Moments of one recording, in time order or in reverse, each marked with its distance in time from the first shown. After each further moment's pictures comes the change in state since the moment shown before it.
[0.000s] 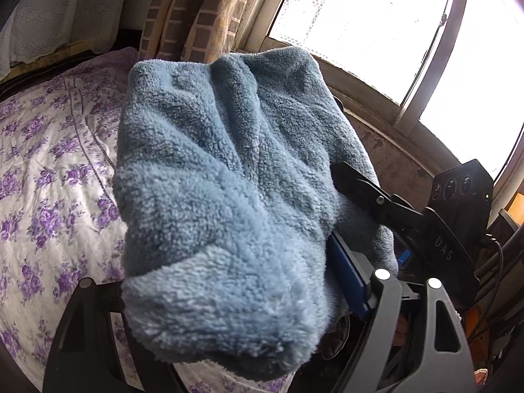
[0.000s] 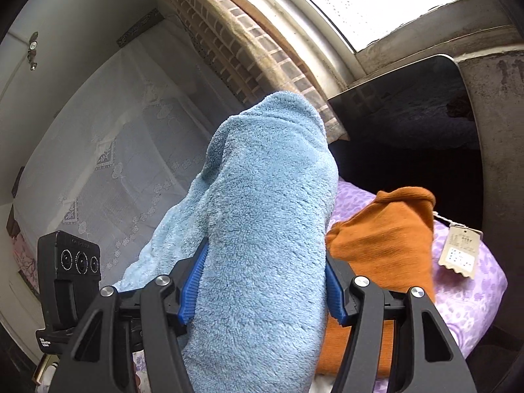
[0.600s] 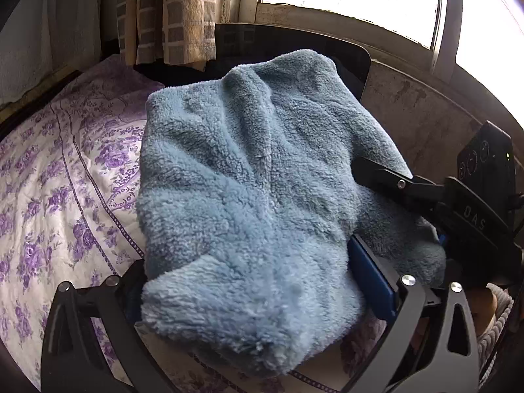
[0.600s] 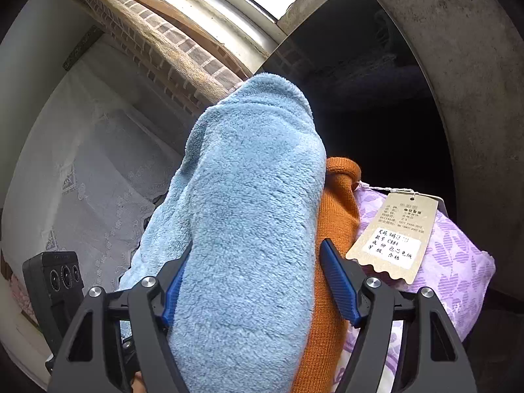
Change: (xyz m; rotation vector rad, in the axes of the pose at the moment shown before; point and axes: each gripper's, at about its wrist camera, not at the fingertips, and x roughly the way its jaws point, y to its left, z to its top) left arm 0.103 -0.016 -0.005 0.191 0.041 0.219; right arm 0.026 -0.108 -0.019 0.174 0.058 -0.075
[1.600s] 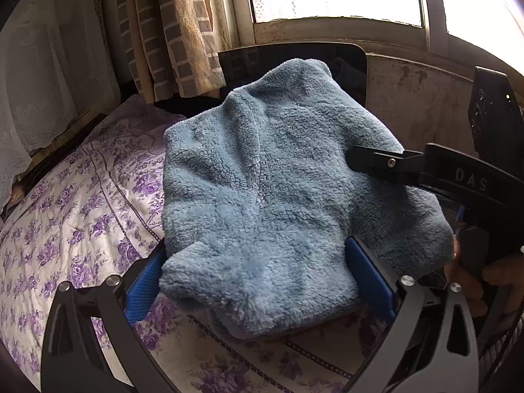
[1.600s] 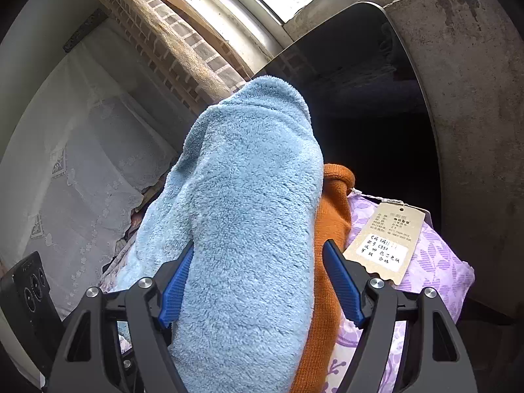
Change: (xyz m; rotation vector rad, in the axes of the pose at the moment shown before) left arm -0.030 -0.024 -0.010 0.122 -0.077 0.172; right arm -0.007 0.026 0.010 -0.070 0.008 -0.085
